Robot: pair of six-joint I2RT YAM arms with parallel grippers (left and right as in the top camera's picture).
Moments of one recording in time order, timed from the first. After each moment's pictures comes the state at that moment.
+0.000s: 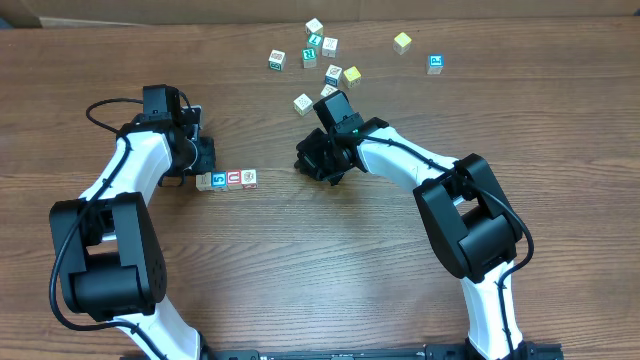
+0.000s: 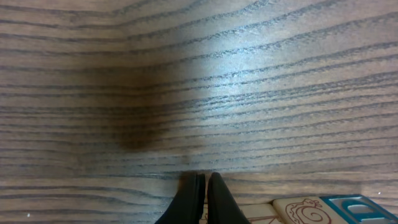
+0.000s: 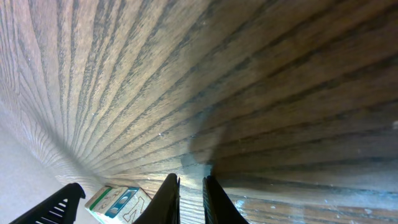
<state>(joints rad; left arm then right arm) 0.09 1.91 1.23 -0.61 0.09 0.02 0.55 2.22 1.51 -0.43 -0.42 1.27</state>
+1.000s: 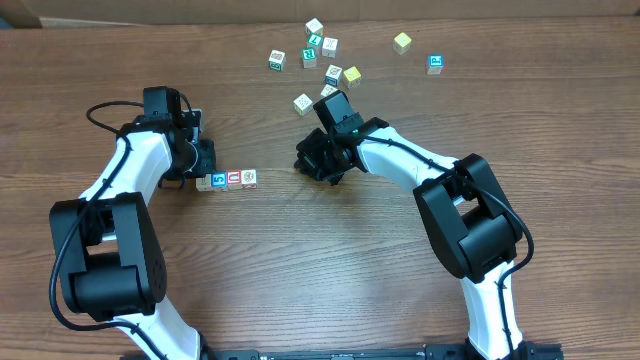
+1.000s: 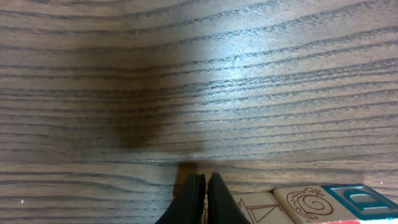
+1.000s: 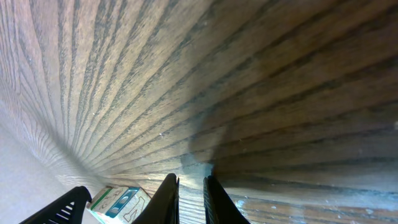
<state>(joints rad) 0.09 1.91 1.23 -0.64 0.09 0.01 0.55 2.22 1.51 -0.42 -0.42 1.27</state>
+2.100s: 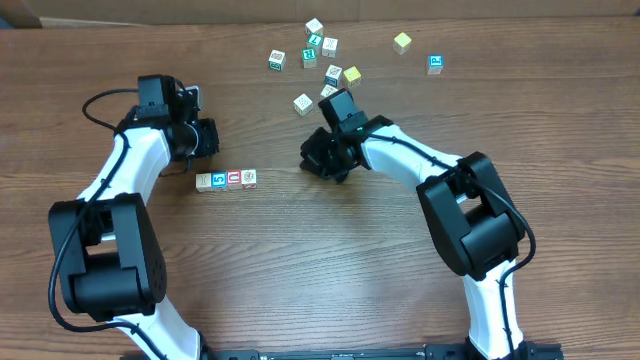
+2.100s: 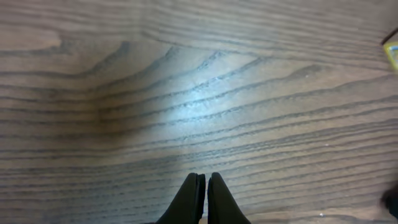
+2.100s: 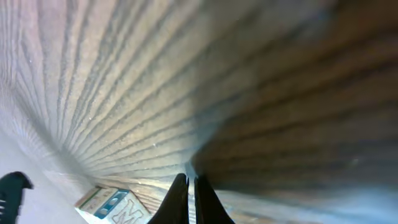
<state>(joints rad) 0.09 1.90 1.28 -0.51 0.22 -0.07 0.52 2.22 1.51 -0.43 -0.42 1.16</state>
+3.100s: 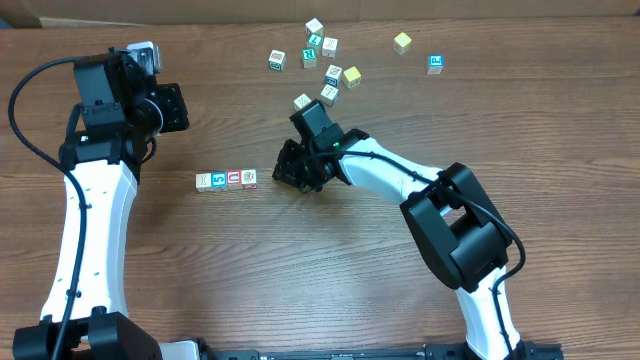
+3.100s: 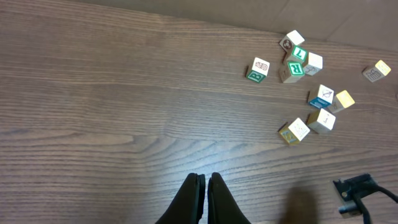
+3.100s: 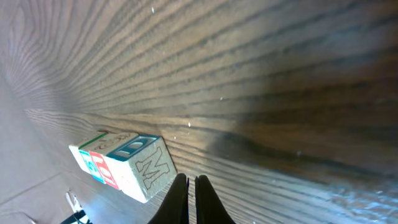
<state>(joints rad) 0.14 1.52 1.30 -0.53 0.22 -0.07 0.65 2.20 1.51 -0.35 -0.45 1.06</state>
